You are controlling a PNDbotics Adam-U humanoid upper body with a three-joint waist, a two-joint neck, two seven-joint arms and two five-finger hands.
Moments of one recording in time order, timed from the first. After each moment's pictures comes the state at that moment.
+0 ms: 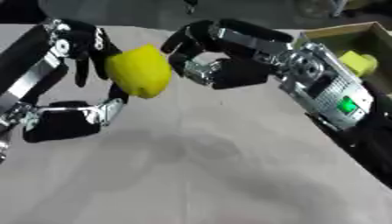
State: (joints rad) left arm -0.72 0.47 -0.45 -1.98 -0.43 0.07 -0.29; right arm -0.71 -0.62 0.42 -1.98 -0.03 0.33 0.39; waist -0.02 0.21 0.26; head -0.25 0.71
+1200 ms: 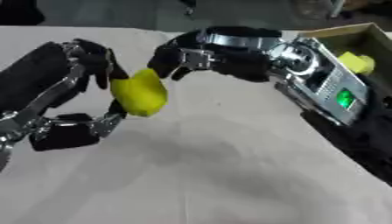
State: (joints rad) left arm -0.70 0.47 -0.46 -1.95 -0.62 -0.01 -0.32; right arm -0.73 -0.63 0.42 -1.98 -0.23 0.41 0.44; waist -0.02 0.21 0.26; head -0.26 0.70
